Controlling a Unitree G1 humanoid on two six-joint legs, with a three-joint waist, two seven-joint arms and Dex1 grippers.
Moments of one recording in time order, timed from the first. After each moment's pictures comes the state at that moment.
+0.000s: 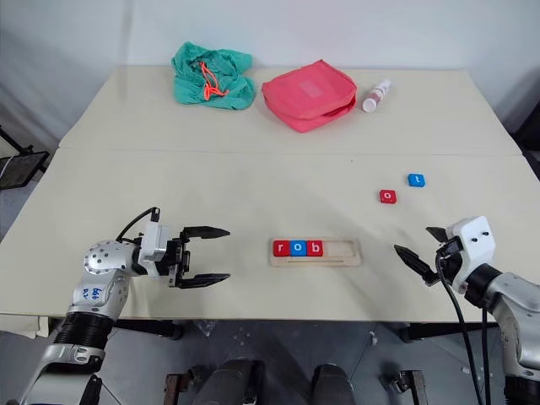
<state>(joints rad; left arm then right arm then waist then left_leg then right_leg) -0.39 0.52 0.02 0.30 -0.42 -0.20 -1.37 0.01 -0.68 -0.45 -0.12 0.36 0.41 0.80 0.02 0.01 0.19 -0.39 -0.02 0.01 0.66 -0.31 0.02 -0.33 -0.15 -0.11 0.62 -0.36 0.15</state>
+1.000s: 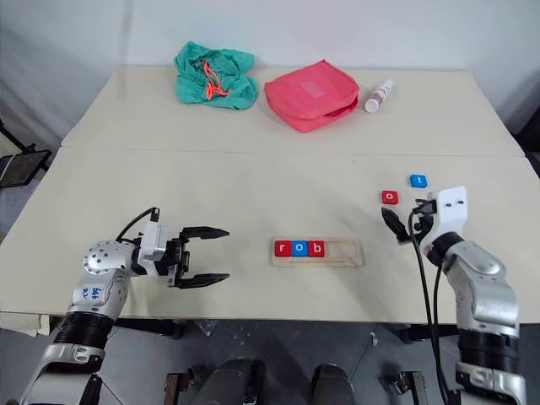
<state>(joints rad) -0.39 0.52 0.02 0.30 -0.42 -0.19 -1.37 -0.36 -0.54 -0.31 0.12 0.32 0.40 0.51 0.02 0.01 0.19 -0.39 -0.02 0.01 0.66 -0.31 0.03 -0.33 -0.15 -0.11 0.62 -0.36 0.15</state>
